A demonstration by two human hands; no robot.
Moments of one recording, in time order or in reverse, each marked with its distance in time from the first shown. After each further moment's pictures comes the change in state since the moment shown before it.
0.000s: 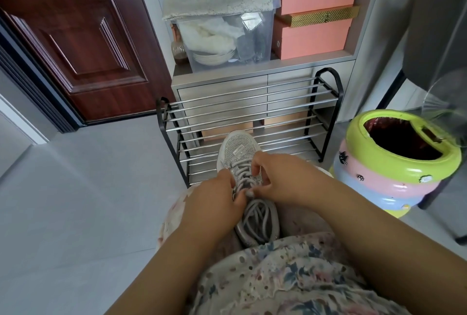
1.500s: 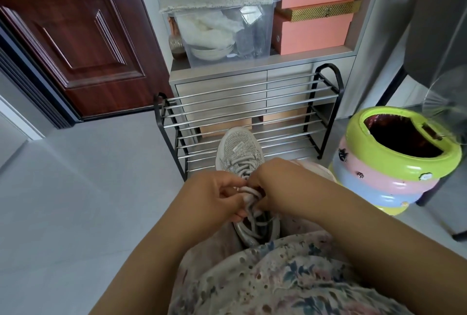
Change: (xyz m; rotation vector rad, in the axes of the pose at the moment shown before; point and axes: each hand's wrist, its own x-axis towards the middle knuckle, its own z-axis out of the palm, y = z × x) left_hand -0.014 0.006 -0.037 -0.727 -0.264 -0.072; right_hand -0.010 -0.030 -0.018 -0.143 -0.249 -0.085
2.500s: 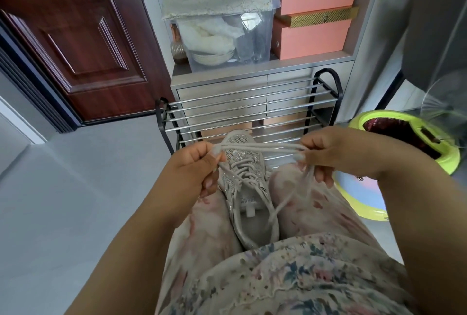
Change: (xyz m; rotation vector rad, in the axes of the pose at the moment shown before) left_hand 0.009 0.008 -0.031 -0.340 0.080 0.142; right_hand -0.042 0.072 -0.035 0.671 0.094 0.098
